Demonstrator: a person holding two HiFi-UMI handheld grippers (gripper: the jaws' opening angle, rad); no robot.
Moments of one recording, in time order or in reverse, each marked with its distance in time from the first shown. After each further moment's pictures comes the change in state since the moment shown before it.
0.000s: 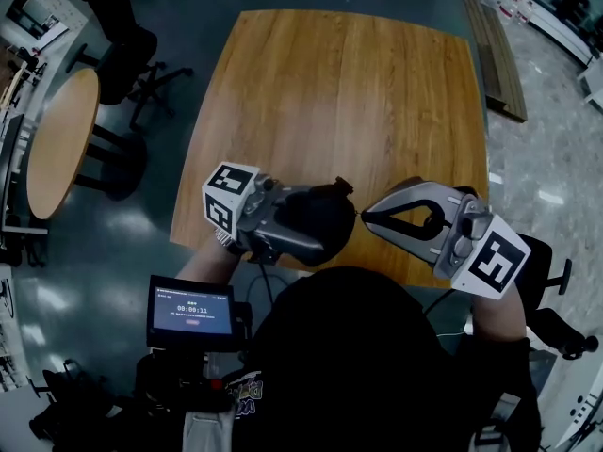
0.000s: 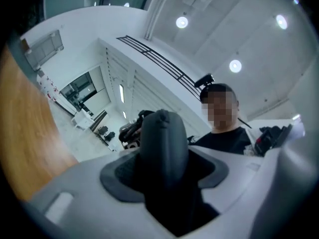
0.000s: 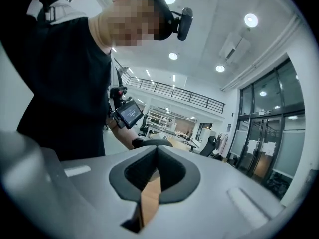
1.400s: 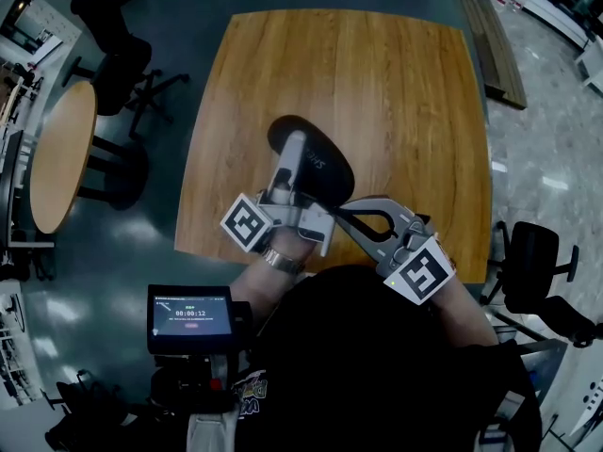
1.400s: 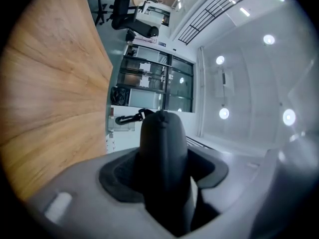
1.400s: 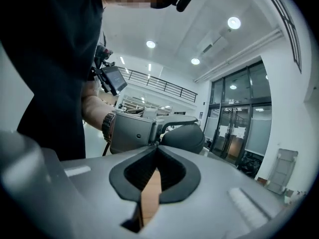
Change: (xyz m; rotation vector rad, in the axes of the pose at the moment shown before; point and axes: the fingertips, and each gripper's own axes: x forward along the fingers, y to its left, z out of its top) left arm -0.125 0.107 0.073 -0.195 -1.218 0.634; right arm 0.047 0.012 -0.098 0.099 0.109 -0.307
